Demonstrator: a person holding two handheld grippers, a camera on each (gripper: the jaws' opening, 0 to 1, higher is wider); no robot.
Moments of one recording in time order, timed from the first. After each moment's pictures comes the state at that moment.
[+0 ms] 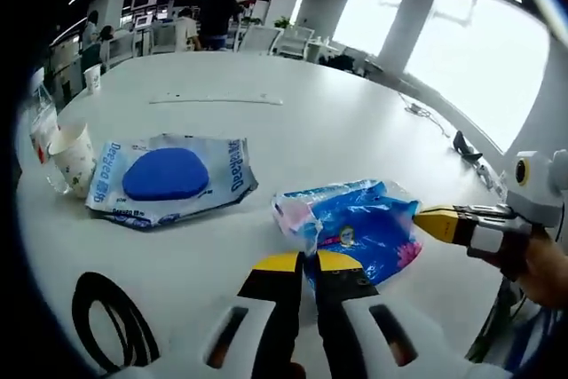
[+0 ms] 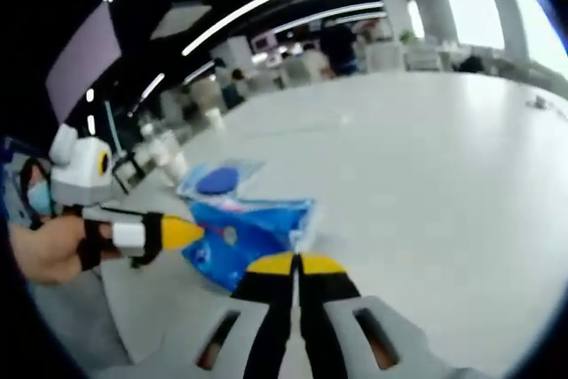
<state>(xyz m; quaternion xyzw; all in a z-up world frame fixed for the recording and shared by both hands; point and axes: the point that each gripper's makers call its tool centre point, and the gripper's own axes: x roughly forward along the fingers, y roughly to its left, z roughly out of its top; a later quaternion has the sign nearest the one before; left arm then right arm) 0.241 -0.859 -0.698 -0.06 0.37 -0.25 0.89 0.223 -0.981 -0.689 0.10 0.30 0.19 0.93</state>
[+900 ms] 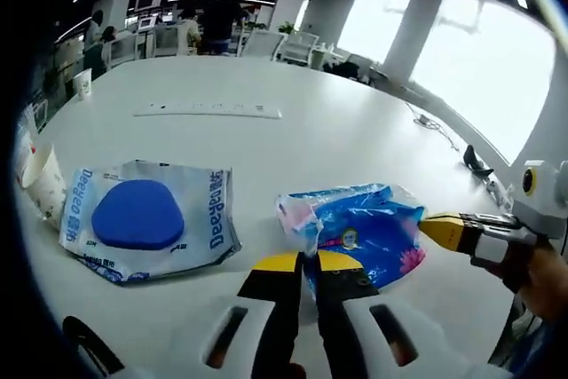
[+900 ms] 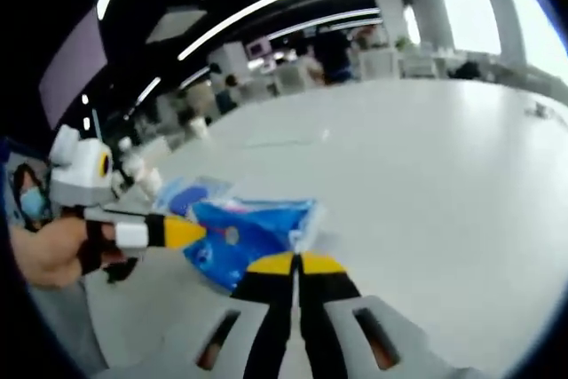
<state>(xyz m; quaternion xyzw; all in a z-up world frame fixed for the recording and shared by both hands) 0.300 -0.886 -0.704 -0.07 0.36 -0.23 0.90 0.281 -1.008 -0.695 0.10 0.28 0.18 0.94</state>
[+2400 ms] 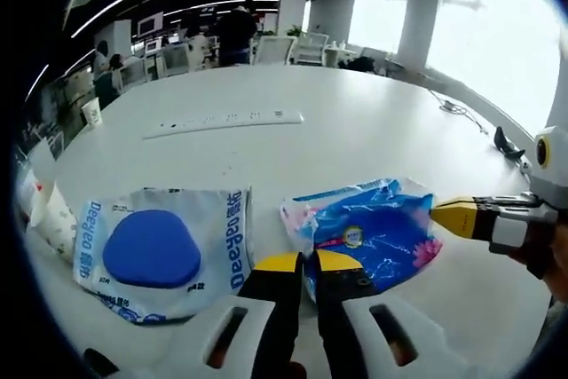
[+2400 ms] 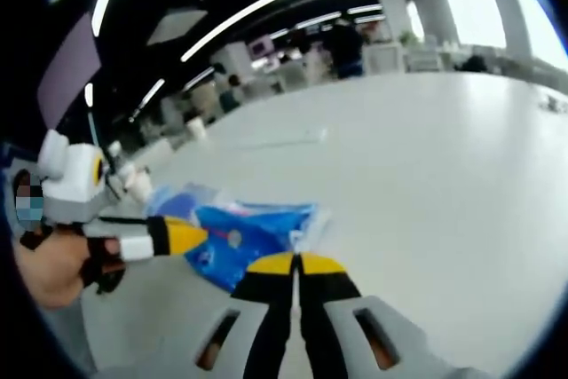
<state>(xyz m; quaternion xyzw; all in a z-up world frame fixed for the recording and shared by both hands) 0.333 -0.878 -0.723 0.01 0.34 -0.19 0.92 0.316 -0.999 -0.713 0.11 0.29 0.19 0.93</state>
